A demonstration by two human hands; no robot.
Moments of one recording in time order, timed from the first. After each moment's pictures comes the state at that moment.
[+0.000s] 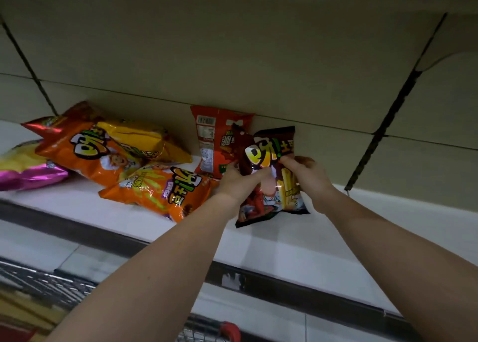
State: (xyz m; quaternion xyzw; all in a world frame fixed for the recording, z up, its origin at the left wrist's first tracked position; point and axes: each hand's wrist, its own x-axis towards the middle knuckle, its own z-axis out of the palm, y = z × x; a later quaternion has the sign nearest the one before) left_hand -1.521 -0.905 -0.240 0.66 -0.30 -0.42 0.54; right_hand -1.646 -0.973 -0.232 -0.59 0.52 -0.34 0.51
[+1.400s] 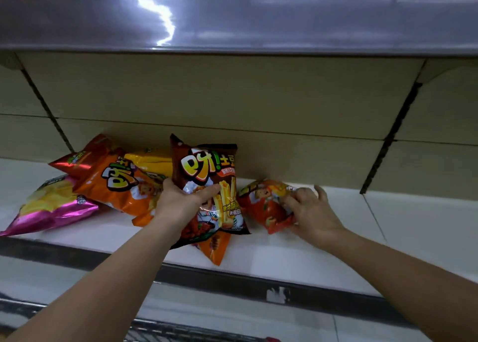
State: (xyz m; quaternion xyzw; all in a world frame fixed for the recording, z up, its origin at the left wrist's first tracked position) left_hand -1.396 -0.821 -0.207 0.74 -0.29 -0.31 0.53; right_hand -1.622 -0.925 -0.259 -0.91 0.39 -0.07 -0.10
